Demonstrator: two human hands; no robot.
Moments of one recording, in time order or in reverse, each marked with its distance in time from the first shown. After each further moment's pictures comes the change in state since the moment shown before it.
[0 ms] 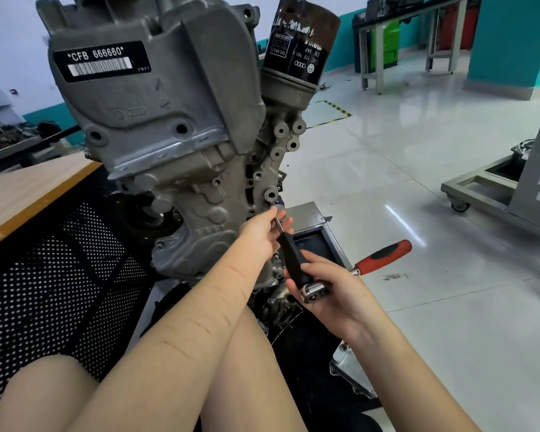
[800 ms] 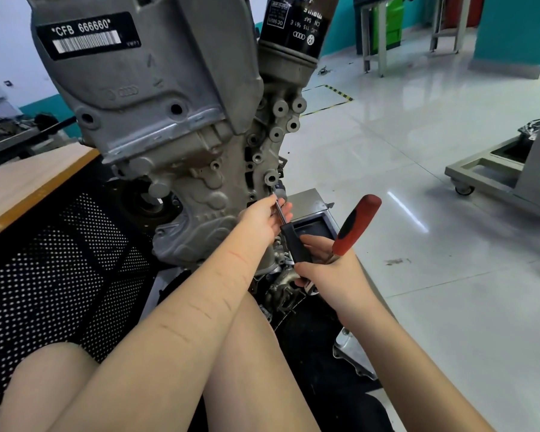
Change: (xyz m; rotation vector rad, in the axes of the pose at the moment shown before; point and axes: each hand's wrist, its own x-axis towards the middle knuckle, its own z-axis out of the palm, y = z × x) left_hand -0.003 0.000 0.001 -0.006 0.013 -0.020; right_hand 0.003 0.012 -0.002 -0.875 0.064 -0.441
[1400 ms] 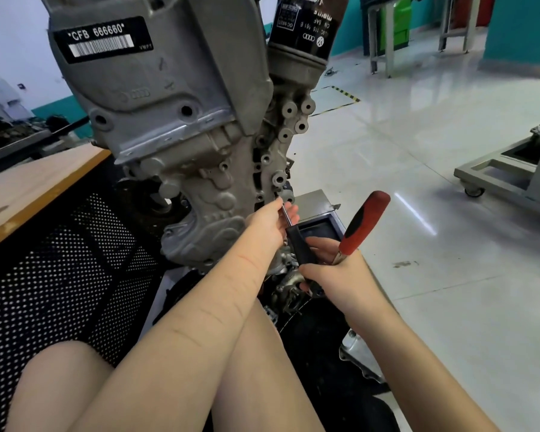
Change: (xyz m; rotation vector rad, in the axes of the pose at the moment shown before) left_hand 0.005 -0.004 -0.004 -0.032 0.011 0.029; right_hand -0.004 -0.006 0.003 0.013 -0.026 -0.010
